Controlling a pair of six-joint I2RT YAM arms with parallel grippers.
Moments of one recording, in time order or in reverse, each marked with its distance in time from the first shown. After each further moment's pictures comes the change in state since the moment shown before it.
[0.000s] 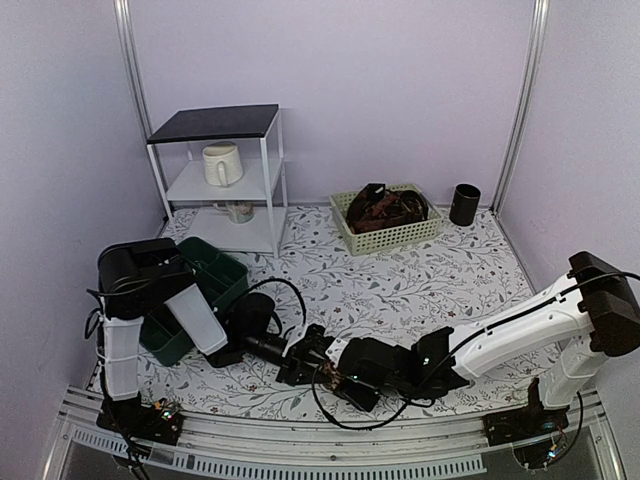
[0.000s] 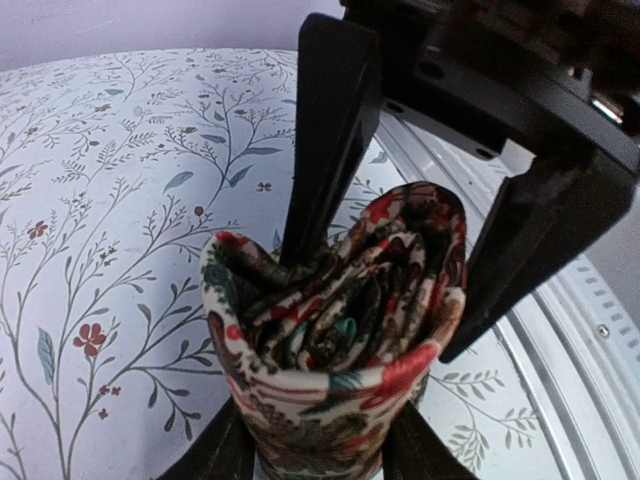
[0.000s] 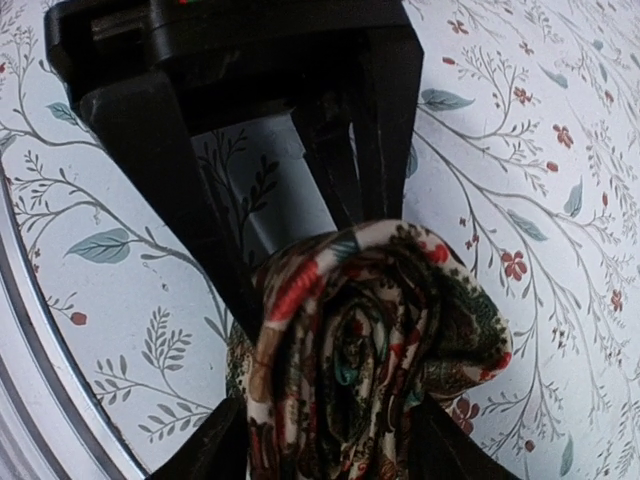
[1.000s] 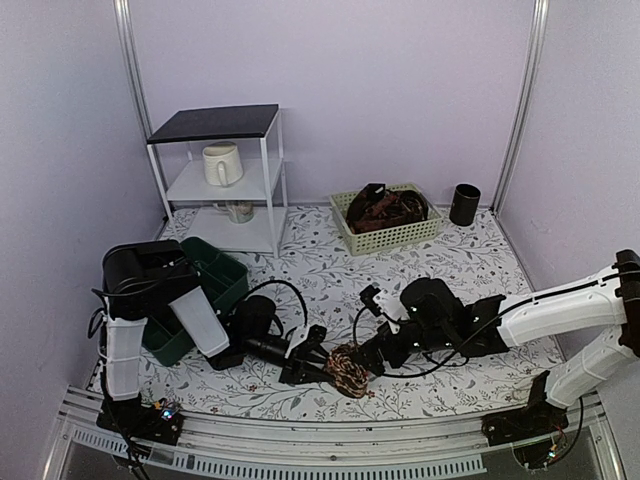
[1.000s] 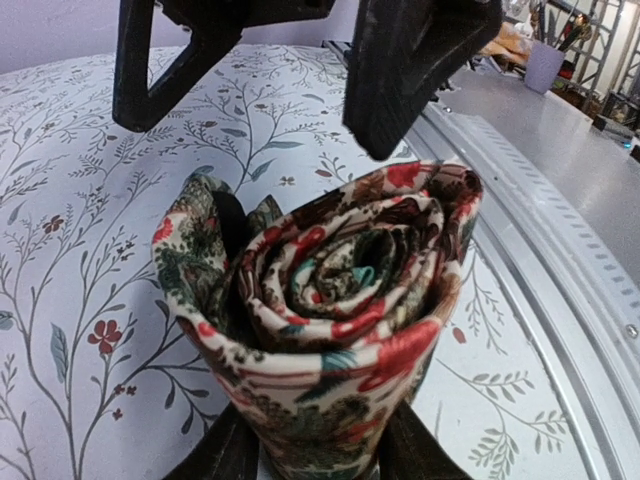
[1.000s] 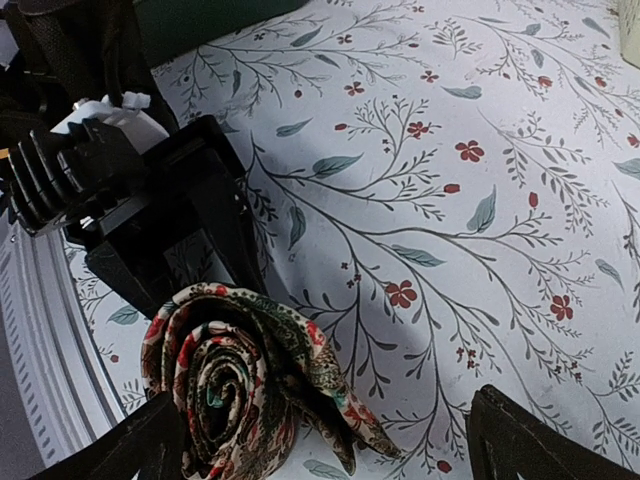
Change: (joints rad) left arm -0.015 0.026 -0.002 0.047 -0.067 0.006; right arm -0.314 -0.274 -0.233 0.220 -0.352 0.001
